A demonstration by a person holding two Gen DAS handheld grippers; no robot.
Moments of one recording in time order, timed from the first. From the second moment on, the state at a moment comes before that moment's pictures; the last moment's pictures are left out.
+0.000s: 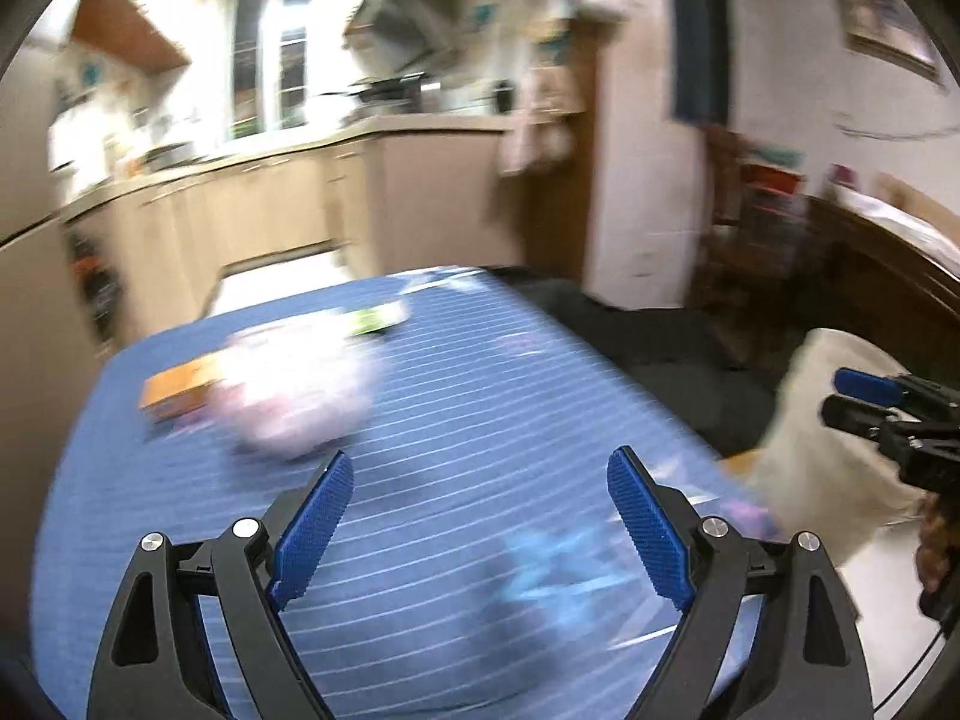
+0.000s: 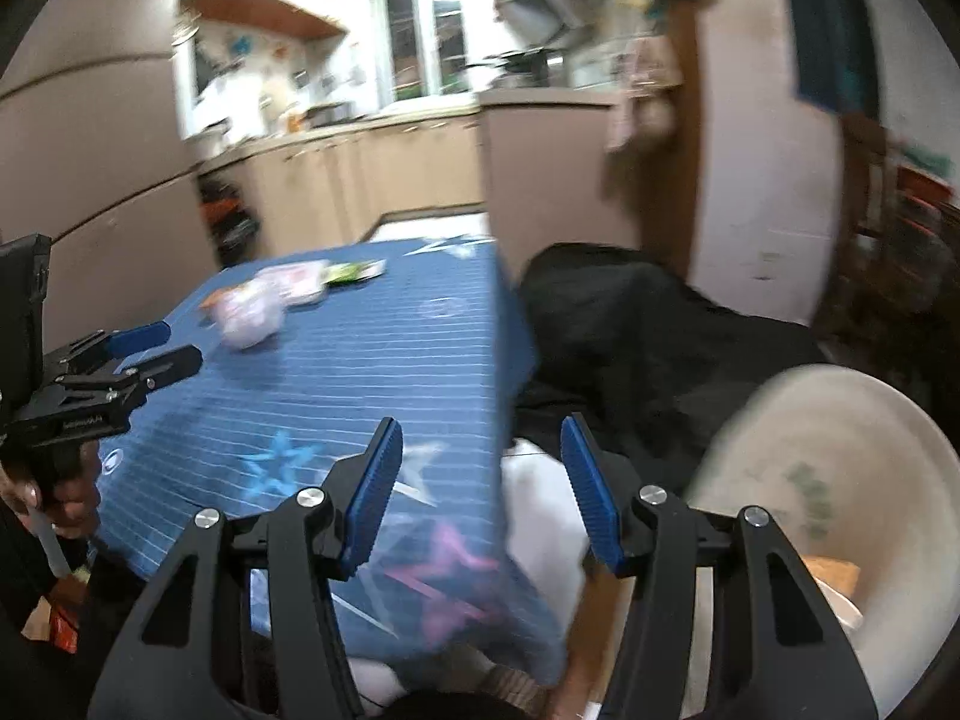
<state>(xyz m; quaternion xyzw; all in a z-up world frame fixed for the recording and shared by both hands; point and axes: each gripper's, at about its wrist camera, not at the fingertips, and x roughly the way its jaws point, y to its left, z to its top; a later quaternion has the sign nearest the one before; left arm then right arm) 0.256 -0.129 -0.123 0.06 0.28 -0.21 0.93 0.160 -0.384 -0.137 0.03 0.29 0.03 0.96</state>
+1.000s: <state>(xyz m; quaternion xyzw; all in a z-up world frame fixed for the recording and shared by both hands) 0.535 0.045 -0.153 0.22 0.35 -0.37 0.83 0.415 -0.157 -0.149 -0.27 0.38 0.43 0.77</state>
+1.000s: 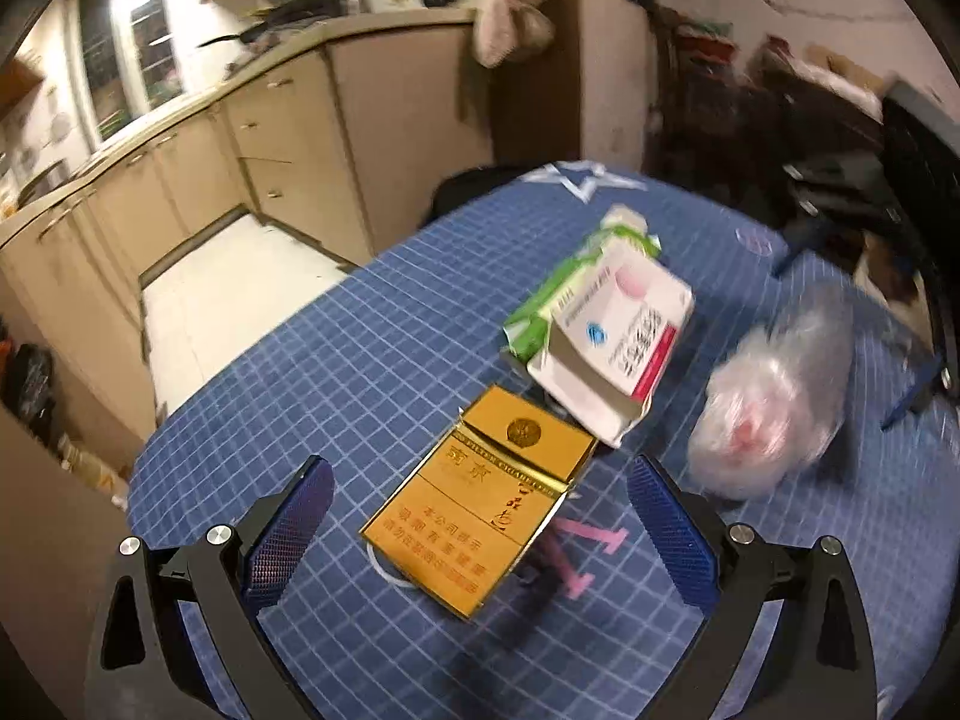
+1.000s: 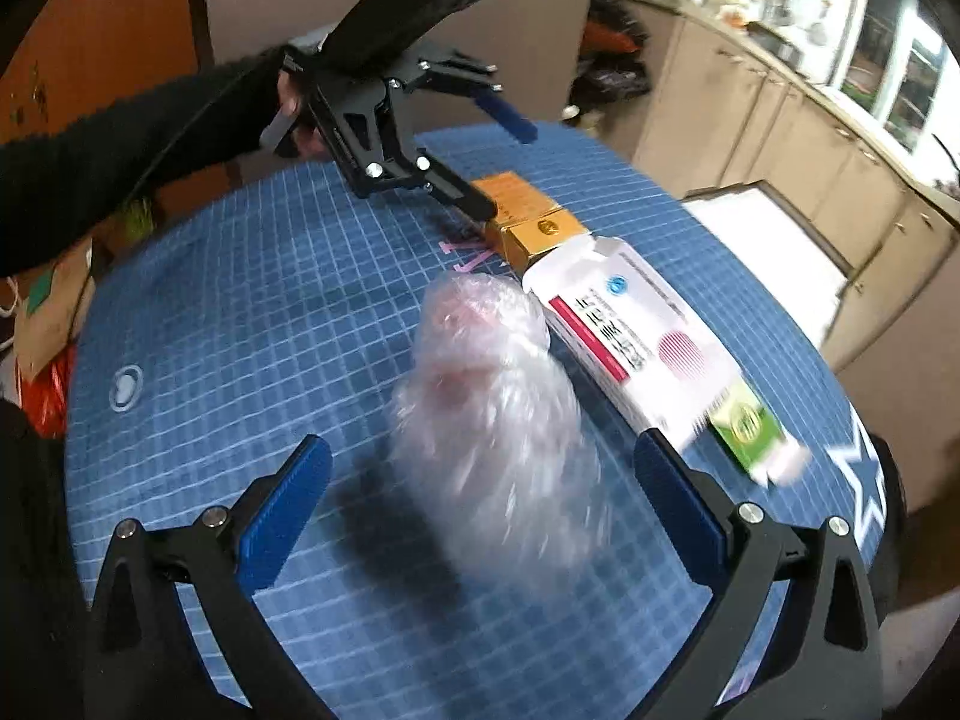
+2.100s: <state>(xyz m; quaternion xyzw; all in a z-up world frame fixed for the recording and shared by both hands) 0.337 0.029 -0.120 0.08 0.32 -0.15 0.93 0.271 -0.213 -0.140 0.04 0.38 0.27 0.88</state>
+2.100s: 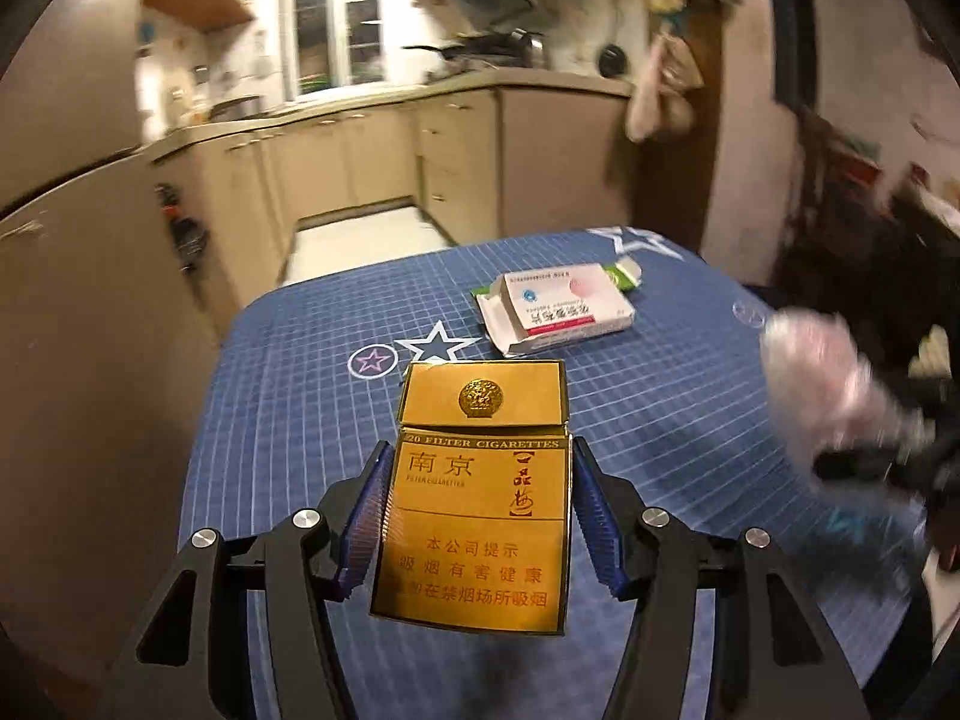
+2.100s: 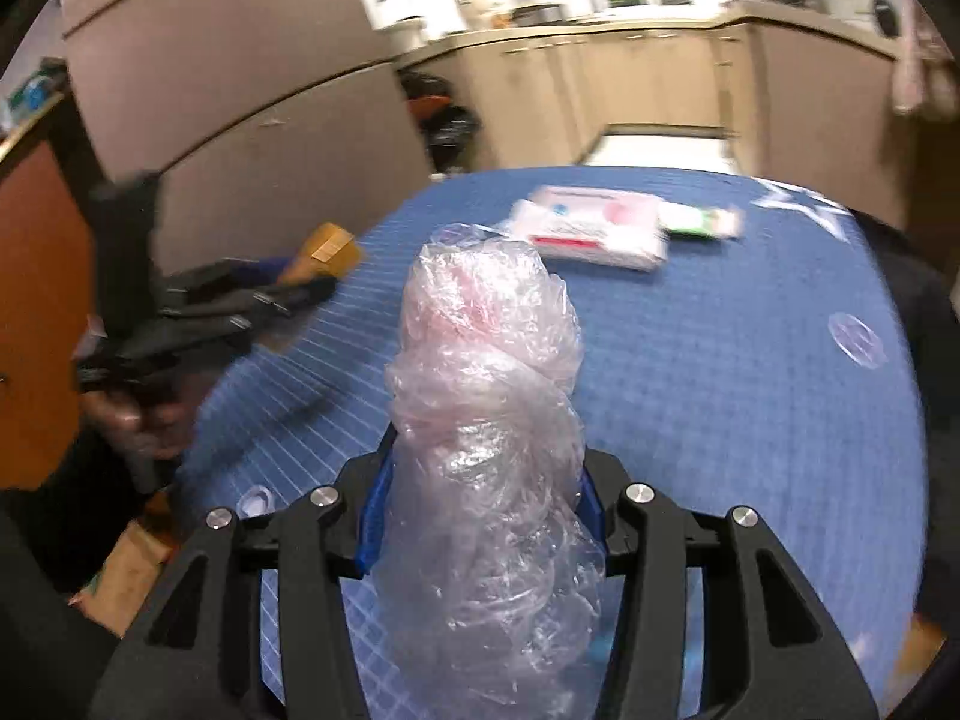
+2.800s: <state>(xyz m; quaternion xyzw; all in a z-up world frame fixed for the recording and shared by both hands) 0.206 -0.046 -0.053 -0.01 0.20 -0.03 0.98 0.154 -0.253 -0.113 0.06 0.29 0.14 0.95</state>
